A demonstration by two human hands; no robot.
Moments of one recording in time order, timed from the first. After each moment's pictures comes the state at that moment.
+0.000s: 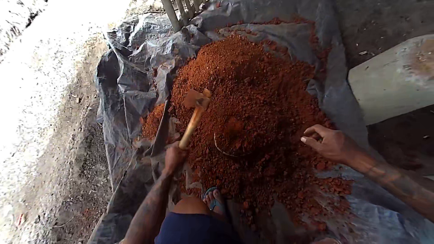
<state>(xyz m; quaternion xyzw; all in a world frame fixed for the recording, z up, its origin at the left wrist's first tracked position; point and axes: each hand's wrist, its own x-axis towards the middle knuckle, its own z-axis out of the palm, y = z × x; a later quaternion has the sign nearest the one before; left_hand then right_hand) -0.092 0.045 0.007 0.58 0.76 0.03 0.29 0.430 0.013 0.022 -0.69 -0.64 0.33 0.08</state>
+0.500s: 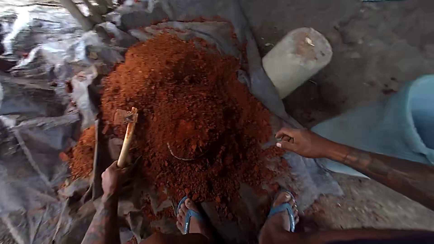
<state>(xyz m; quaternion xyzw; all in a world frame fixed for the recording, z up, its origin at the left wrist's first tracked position) -0.158 0.100 -0.074 0.60 0.77 -0.03 0.24 0.471 -0.072 0.071 -0.72 -0.54 0.42 -0.04</state>
